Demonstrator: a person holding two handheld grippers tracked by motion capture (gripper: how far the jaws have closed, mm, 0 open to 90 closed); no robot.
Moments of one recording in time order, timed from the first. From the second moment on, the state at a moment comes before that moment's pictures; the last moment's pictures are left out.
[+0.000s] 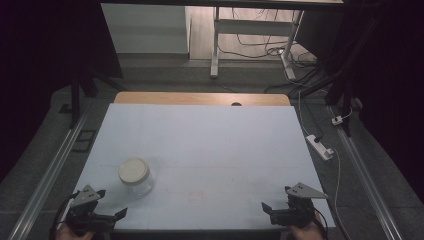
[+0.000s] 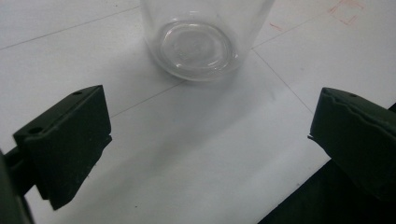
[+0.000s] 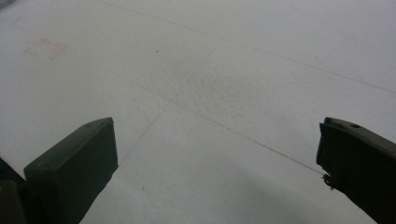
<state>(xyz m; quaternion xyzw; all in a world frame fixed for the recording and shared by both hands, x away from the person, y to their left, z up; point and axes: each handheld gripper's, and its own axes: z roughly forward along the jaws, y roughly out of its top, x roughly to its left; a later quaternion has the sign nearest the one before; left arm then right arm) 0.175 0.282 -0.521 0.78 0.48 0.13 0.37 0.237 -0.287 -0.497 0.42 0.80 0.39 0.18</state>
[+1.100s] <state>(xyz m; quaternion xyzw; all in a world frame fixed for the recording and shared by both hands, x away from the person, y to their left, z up) 0.181 0.279 -0.518 0.78 0.48 0.12 0.37 0.240 -0.288 -0.498 0.43 0.80 0.39 0.15</state>
